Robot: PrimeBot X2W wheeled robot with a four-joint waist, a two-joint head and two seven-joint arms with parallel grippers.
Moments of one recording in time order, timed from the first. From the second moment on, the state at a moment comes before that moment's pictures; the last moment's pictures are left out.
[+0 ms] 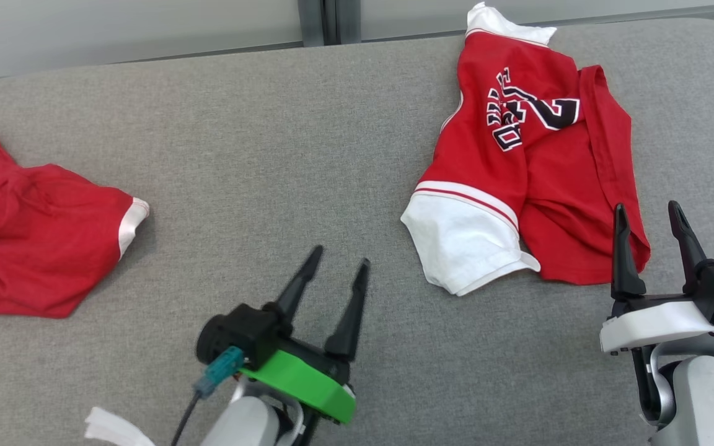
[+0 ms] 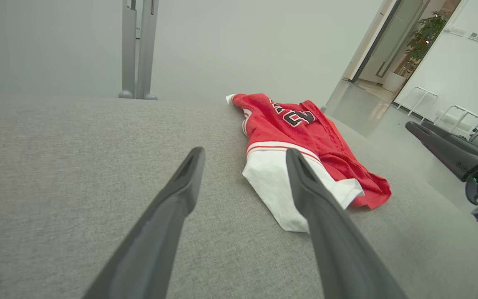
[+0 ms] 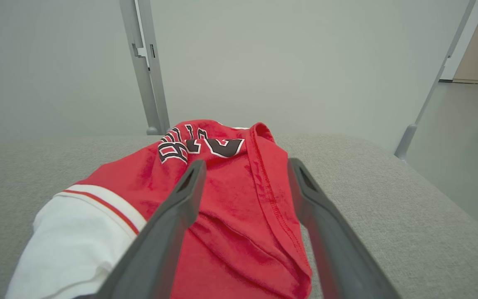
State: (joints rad) left arm -0.21 0.05 -0.48 0.20 -0.40 -0.11 -0.26; right arm -0.16 -0.05 -0.17 0.16 0.02 0.13 -0.26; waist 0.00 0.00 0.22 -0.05
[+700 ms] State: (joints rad) left arm -0.56 0.05 -0.94 0.64 -0.80 0.01 -0.22; right arm -0.18 -0.05 -0.10 0.14 0.05 0.13 -0.26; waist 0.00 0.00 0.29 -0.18
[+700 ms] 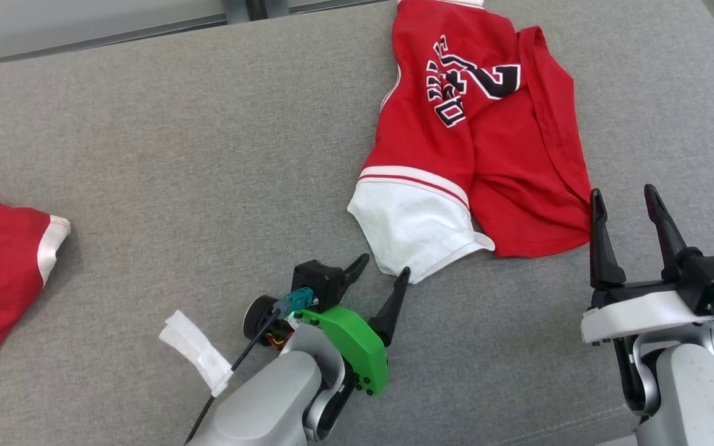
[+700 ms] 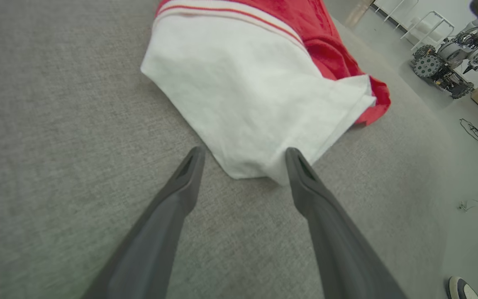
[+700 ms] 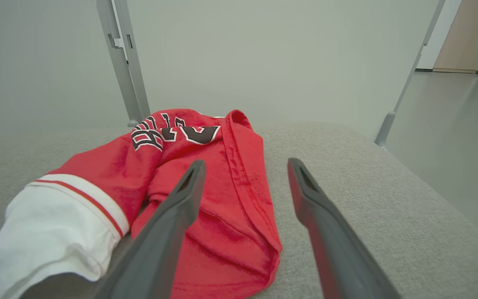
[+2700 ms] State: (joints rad) left arm -0.46 0.05 -0.70 0.46 -0.57 0.07 -0.26; right arm -0.39 -0.05 -0.42 0.74 0.03 0.13 -0.26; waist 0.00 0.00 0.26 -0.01
